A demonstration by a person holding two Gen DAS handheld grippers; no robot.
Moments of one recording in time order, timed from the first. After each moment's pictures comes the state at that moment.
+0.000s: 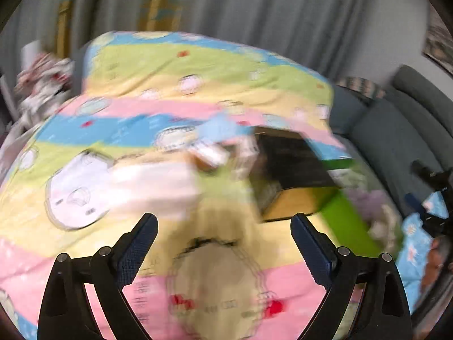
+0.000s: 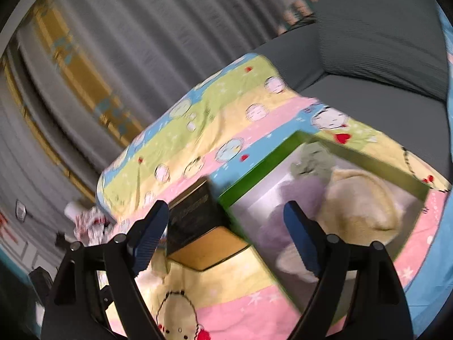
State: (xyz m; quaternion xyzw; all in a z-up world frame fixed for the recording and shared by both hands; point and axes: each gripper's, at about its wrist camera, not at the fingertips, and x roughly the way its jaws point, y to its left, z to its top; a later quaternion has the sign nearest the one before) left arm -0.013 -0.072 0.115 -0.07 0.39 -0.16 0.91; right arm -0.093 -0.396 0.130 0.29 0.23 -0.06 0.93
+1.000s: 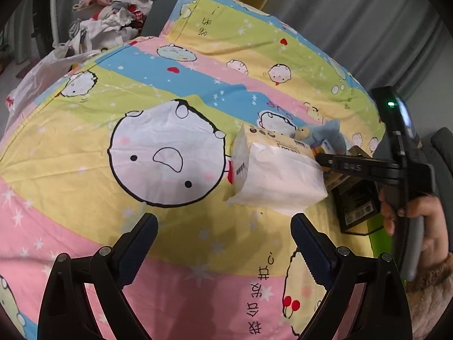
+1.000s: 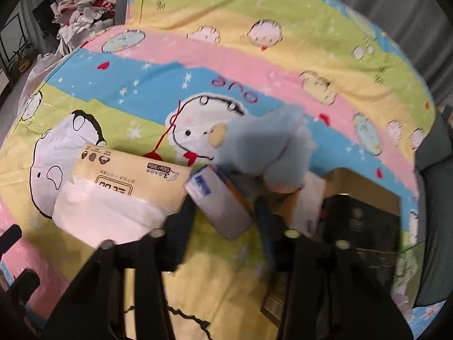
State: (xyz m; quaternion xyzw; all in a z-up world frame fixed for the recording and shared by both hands) left arm 0.020 0.060 0.055 -0.19 0.44 -0.09 0.87; right arm 0.160 -0.155 0.052 -0.14 0.51 0.05 0.85
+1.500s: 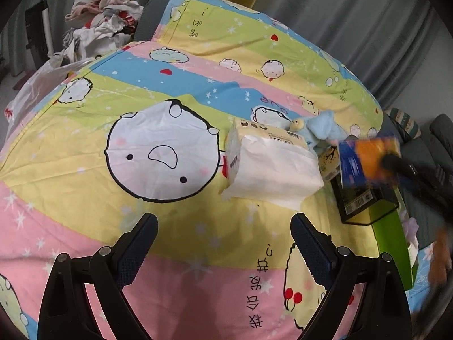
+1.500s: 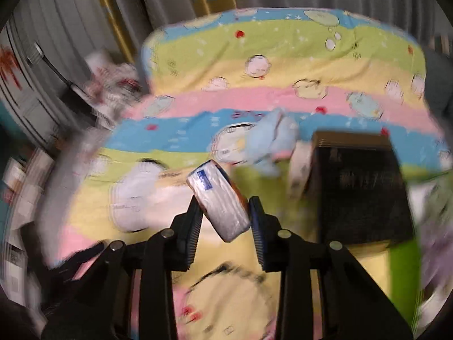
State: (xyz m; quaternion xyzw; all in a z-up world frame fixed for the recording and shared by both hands) left arm 0.012 0.051 0.057 -0.16 0.44 -0.09 0.88; right arm 0.033 -0.200 0.106 0.11 0.42 0.15 0.89
